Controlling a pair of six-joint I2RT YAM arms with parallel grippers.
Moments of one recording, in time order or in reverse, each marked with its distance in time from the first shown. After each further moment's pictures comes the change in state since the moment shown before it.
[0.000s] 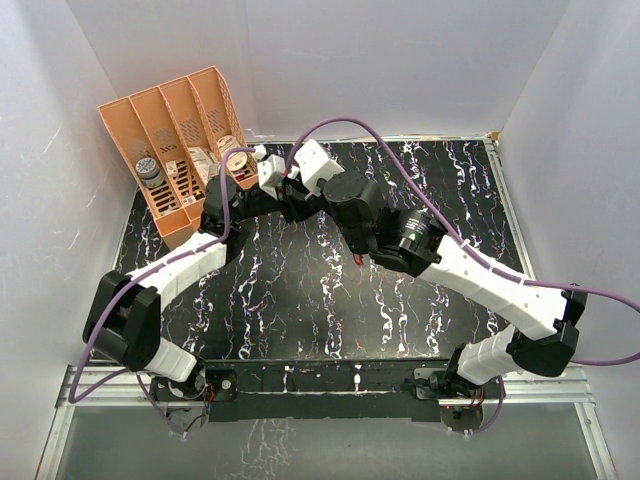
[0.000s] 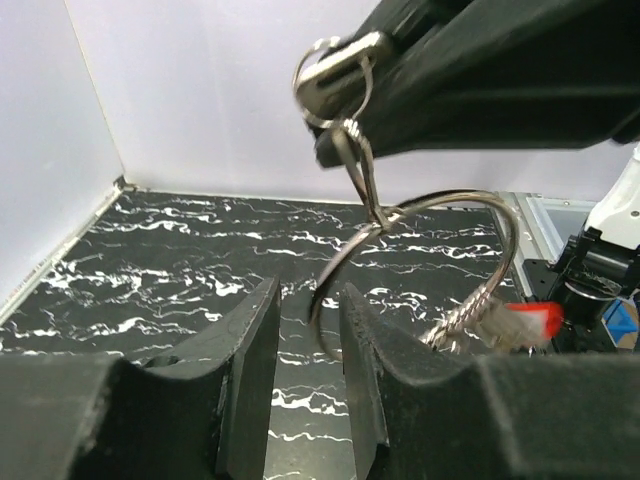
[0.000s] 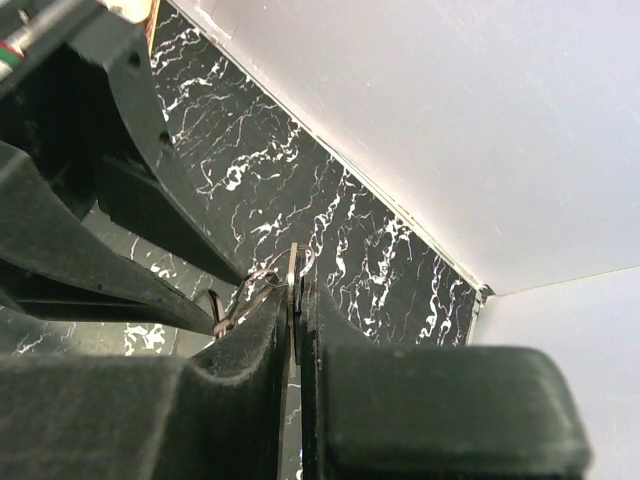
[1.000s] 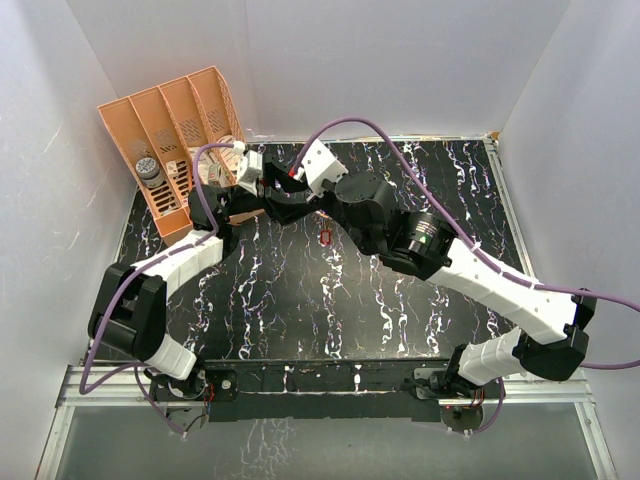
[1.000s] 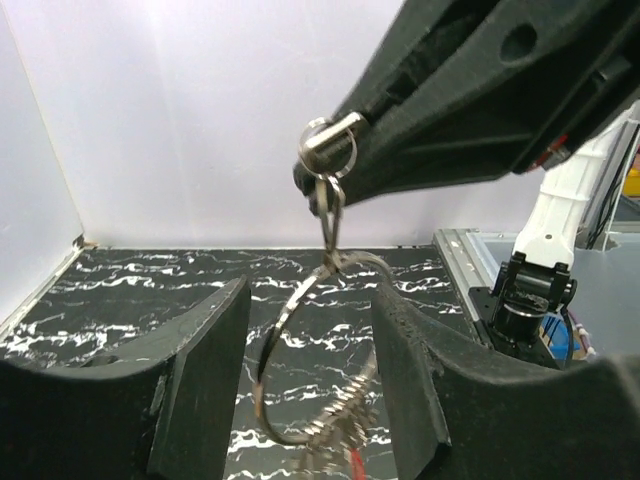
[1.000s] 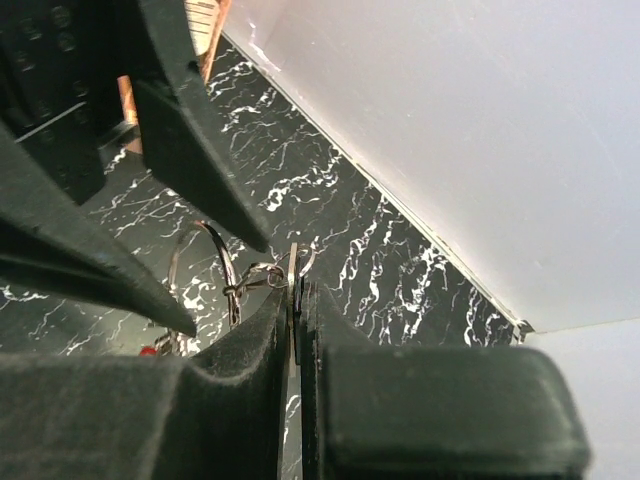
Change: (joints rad) left arm 0.085 0.056 -0.022 0.394 0.138 -0.341; right arm 0.000 -0.043 -0.026 0.037 -0.107 0.011
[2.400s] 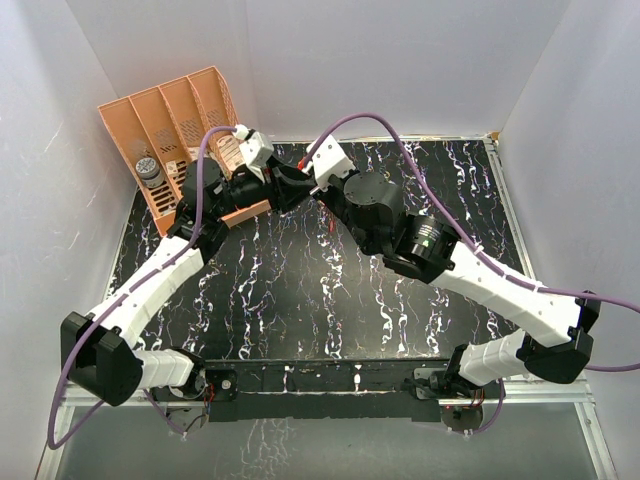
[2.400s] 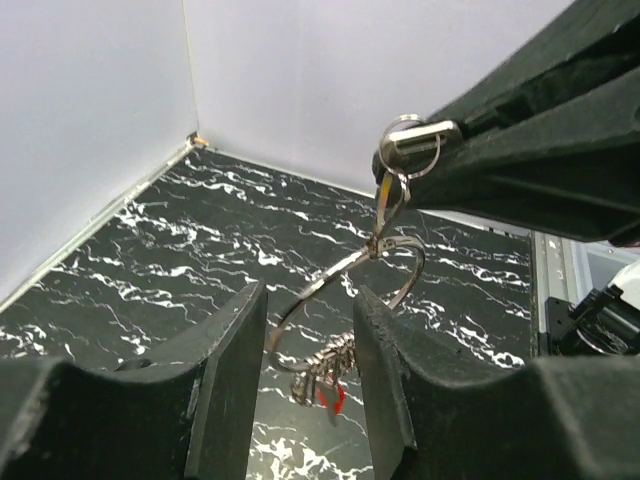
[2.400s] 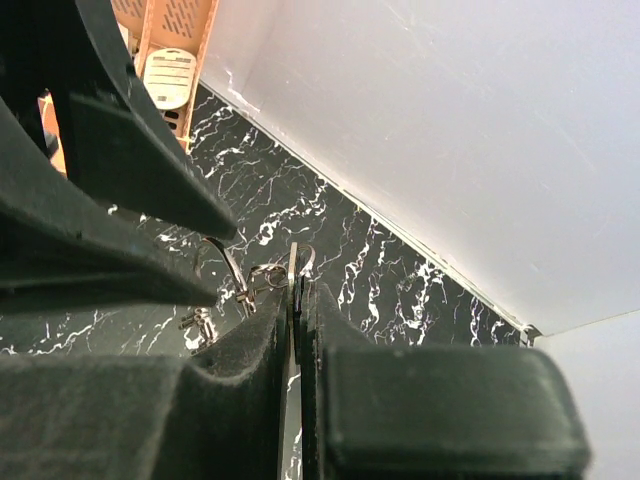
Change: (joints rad) left arm -0.056 -0.253 0.159 -0.908 -0.326 0.391; right arm 0.000 -0.028 -0.042 0.123 0.043 0.011
